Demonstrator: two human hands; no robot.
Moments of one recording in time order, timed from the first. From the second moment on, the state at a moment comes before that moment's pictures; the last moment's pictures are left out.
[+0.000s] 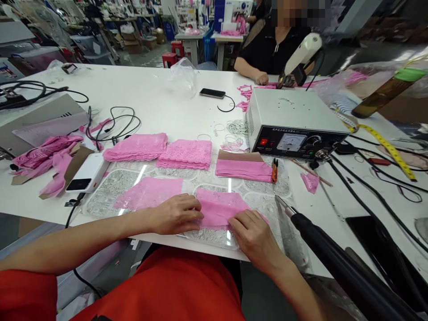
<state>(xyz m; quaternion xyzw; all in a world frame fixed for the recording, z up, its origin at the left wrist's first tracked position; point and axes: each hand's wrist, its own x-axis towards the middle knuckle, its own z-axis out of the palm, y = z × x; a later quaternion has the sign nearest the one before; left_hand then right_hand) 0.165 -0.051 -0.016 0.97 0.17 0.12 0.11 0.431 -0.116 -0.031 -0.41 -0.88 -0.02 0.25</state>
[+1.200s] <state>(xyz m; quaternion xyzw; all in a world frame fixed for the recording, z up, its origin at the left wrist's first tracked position) 0.182 -0.042 0.002 0.92 0.27 0.07 0.27 0.437 -0.110 -0.023 -0.41 -0.87 0.06 0.26</state>
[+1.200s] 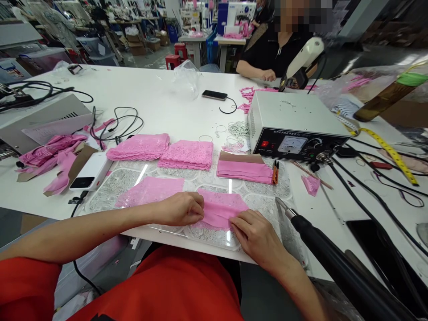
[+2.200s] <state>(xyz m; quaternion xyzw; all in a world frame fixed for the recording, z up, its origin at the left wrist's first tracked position) 0.184 -0.035 -0.002 0.92 0.26 0.05 0.28 0.382 -0.095 -0.025 -0.45 -0.81 0.28 0.27</state>
